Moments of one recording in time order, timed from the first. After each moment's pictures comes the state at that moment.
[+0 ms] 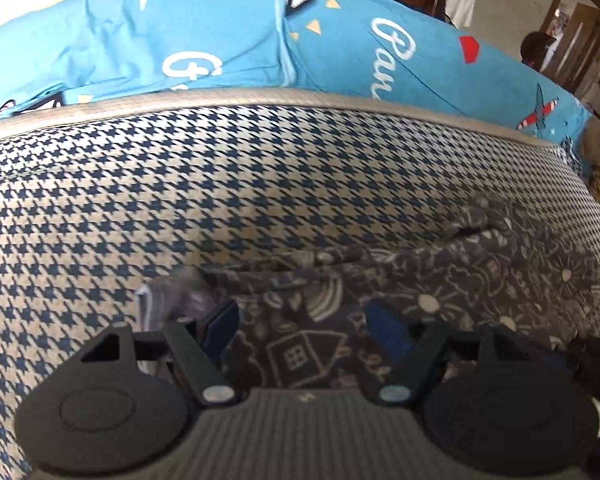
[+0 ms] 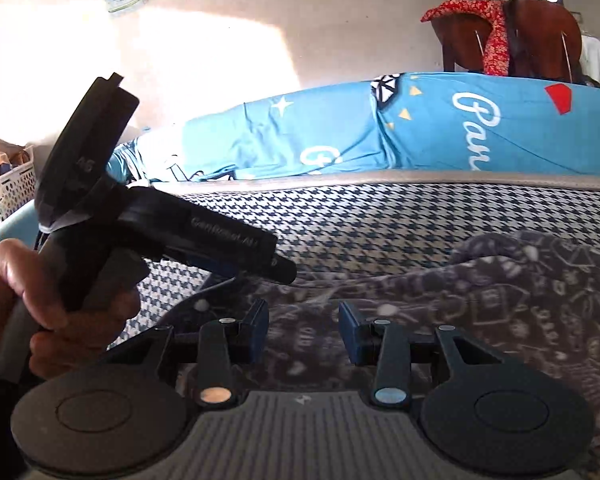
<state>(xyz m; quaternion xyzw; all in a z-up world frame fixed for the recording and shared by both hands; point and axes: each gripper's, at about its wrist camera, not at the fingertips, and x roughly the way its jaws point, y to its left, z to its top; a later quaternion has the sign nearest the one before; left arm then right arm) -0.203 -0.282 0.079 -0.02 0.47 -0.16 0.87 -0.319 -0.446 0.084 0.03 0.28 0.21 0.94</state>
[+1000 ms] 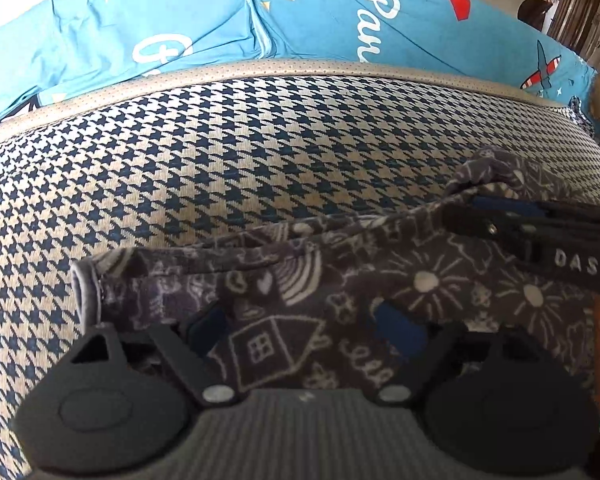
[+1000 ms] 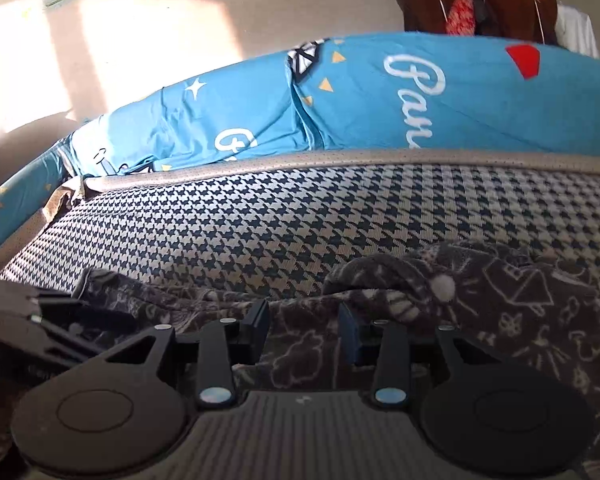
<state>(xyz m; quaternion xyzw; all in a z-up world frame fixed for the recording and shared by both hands) -0.197 -0.323 0.039 0.03 0.47 -0.15 0.87 -0.215 -0.506 0.052 0.06 0.34 0.17 0.92</state>
